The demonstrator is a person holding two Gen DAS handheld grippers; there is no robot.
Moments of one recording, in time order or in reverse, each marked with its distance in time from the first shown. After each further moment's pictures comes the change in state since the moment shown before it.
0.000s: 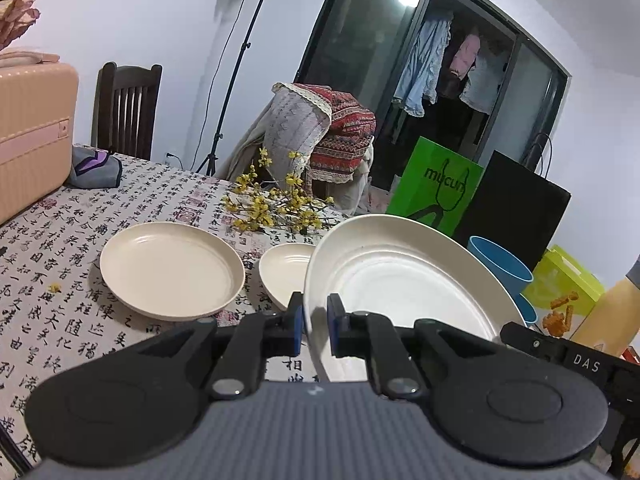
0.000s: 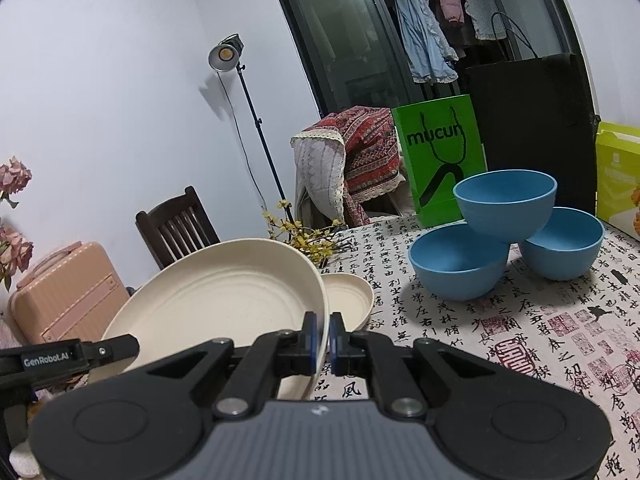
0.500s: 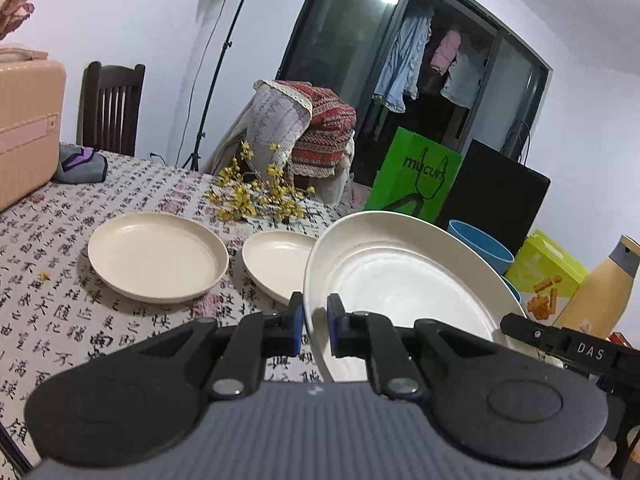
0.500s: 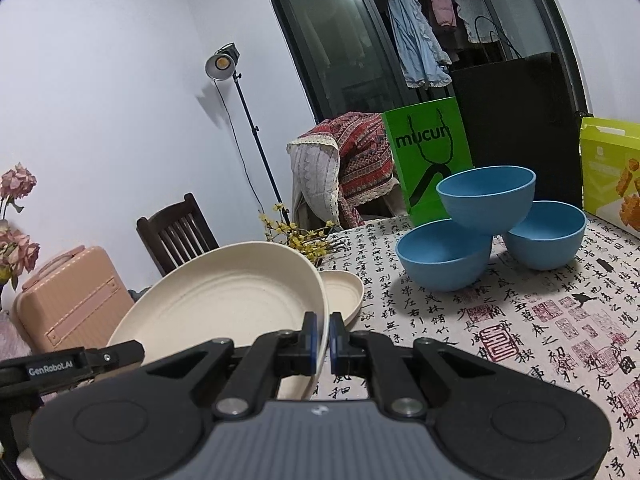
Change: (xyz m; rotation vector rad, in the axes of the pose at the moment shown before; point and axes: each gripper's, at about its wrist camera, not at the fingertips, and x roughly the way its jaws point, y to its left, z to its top) left arm -0.010 -0.004 -0.023 0.029 0.008 -0.052; right arm -0.025 -0.013 -0.018 0.016 -0.022 0.003
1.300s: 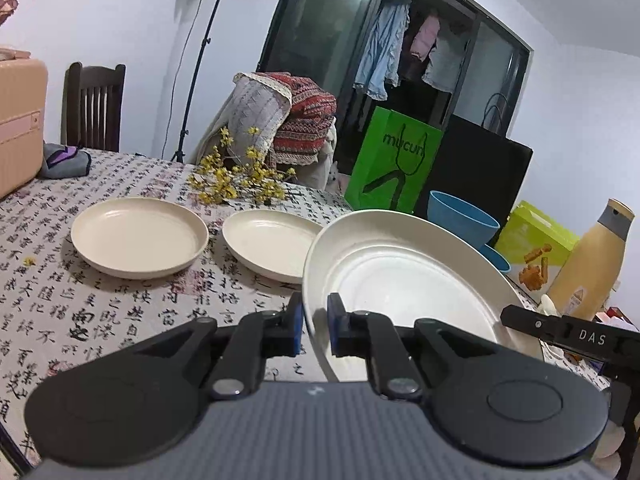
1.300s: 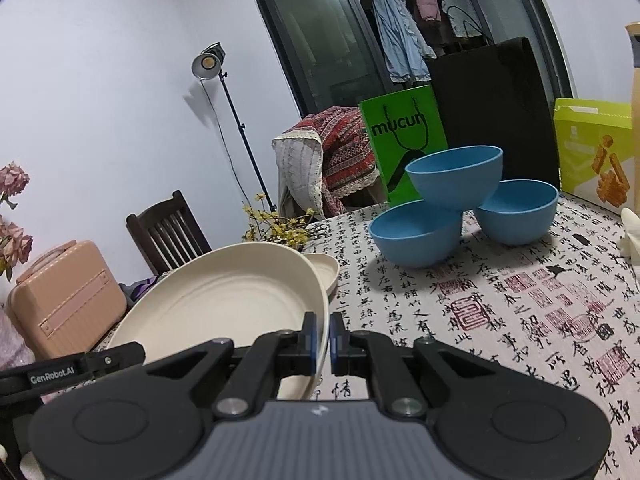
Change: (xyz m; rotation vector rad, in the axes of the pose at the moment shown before) left arm 0.001 -0.016 -0.034 0.059 0.015 -0.033; right arm -0.020 -0.026 -0.029 0.033 0.004 -0.031
